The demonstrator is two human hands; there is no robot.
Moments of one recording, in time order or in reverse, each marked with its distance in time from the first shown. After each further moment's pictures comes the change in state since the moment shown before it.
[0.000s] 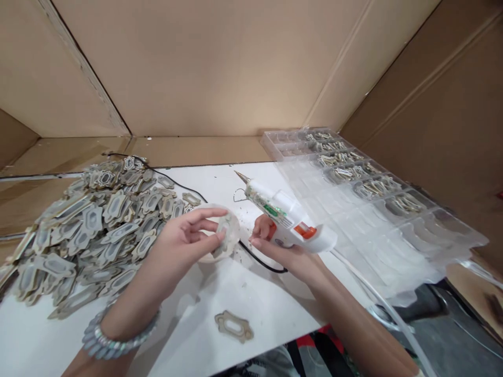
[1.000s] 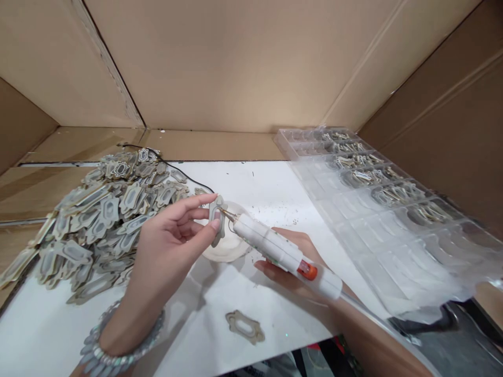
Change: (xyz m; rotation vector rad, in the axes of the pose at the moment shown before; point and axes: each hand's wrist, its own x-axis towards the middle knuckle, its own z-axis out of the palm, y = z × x) left_hand -0.018 0.006 -0.010 0.031 0.282 0.232; right_hand -0.005 0.002 0.006 -0.358 -0.155 -0.249
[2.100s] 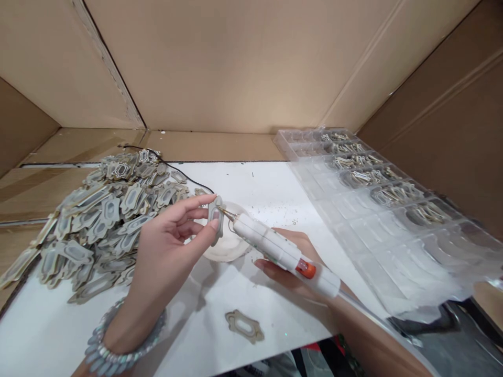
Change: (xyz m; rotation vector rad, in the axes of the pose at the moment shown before) left_hand -0.004 0.004 0.002 0.118 0.063 0.022; right_hand 0.001 0.000 0.001 0.009 0.007 0.042
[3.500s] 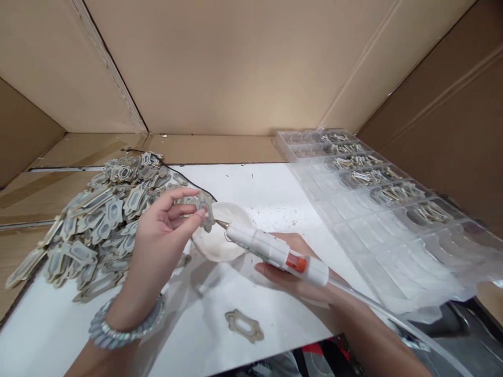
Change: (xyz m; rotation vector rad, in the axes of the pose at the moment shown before) left_hand 0.022 -0.012 -0.005 -0.174 0.040 -0.047; right_hand -0.002 -0.002 -0.004 -0.044 -0.119 0.081
